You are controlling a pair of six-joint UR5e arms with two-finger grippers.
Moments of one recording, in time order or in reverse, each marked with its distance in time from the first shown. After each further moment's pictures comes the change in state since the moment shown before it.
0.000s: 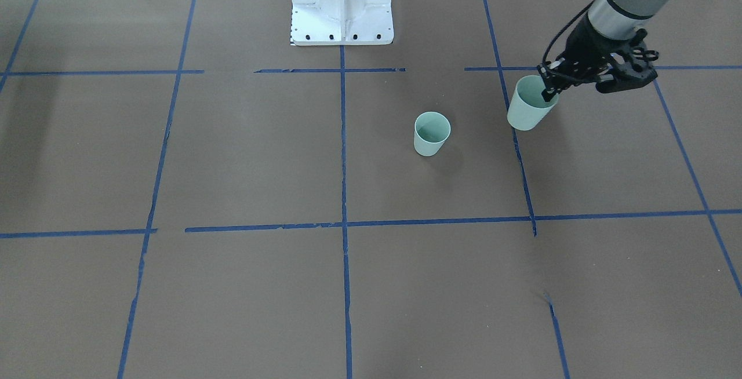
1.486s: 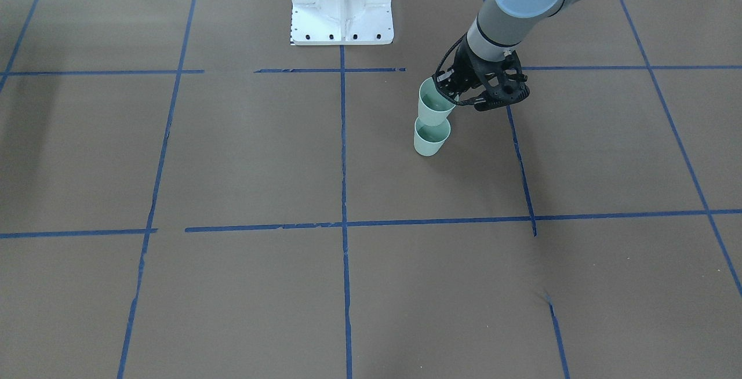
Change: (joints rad) left arm 0.164 -0.214 0.162 0.039 -0.005 -0.152; right arm -0.001 0.000 0.000 0.000 0.000 0.000
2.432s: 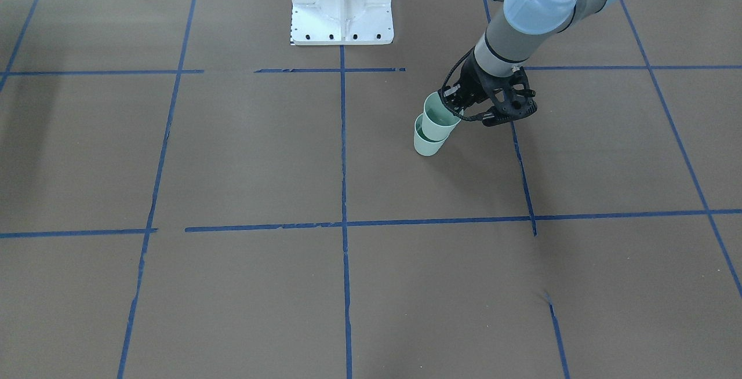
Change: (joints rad) left arm -0.020 0.001 0.057 -0.075 -0.001 0.000; right arm 0.001 0.000 0.000 0.000 0.000 0.000
